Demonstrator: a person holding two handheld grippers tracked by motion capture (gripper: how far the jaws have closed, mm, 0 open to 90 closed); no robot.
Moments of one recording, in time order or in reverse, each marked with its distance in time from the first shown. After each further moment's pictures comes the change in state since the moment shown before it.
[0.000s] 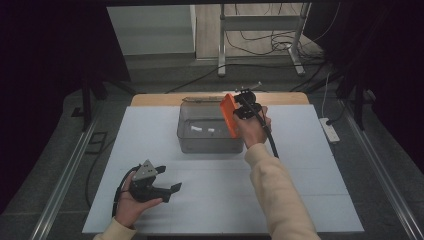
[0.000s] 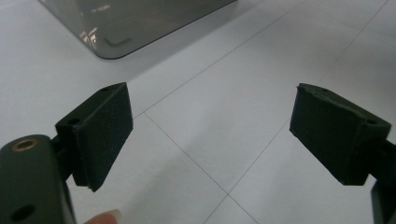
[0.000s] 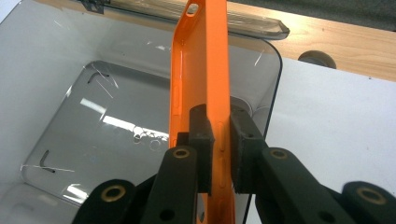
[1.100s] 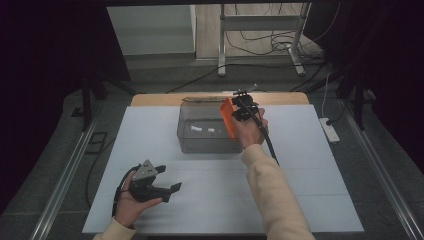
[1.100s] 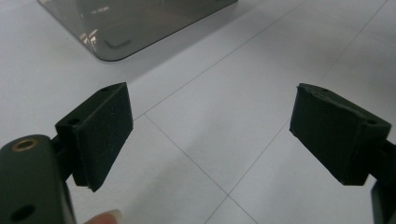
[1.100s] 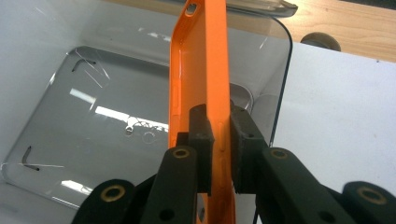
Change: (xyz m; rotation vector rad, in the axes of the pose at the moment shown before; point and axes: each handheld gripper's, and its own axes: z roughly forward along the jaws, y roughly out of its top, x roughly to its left) left arm 0.000 0.001 -0.001 -0.006 -0.001 0.001; right arm 0.004 -0.004 0.015 0.057 -0.033 0.010
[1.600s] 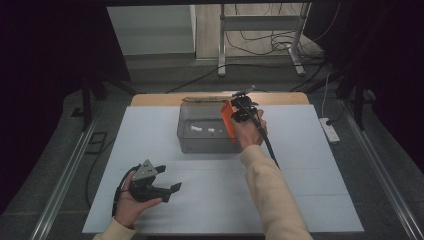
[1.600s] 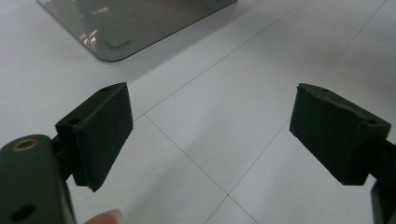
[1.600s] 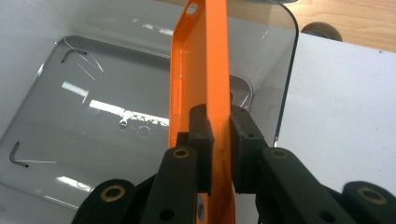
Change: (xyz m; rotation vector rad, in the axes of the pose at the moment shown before) left arm 0.000 0.000 0.000 -0.001 -0.001 0.001; right arm 0.002 -0.002 0.007 0.031 -0.022 -0.005
